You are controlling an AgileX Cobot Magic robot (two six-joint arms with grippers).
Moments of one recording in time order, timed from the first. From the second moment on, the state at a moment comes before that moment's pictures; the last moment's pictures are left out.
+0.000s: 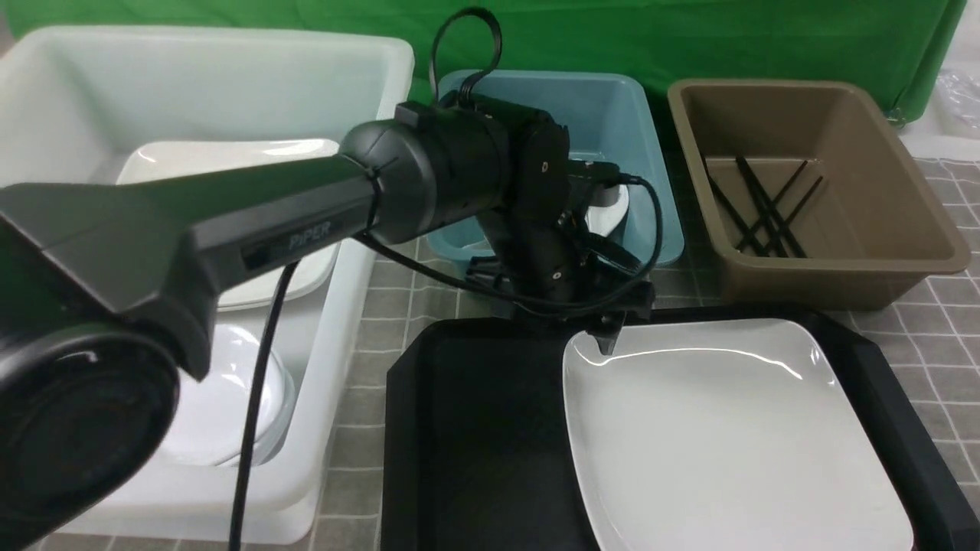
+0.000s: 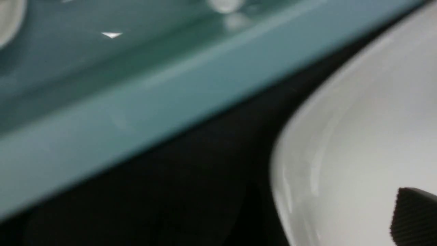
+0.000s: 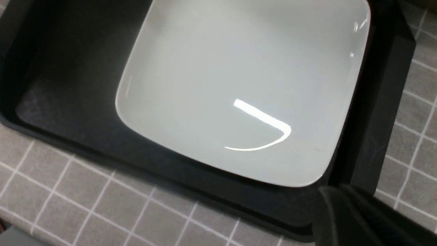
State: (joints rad) right arm 0.21 0.78 -0.90 0.14 1.04 -0.23; left arm -0.65 2.14 -1.74 -0.15 0.86 -0.21
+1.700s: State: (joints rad) right arm 0.21 0.79 -1.14 0.39 0.92 -0.41; left arm -0.56 1.69 -1.76 -0.44 0.98 0.00
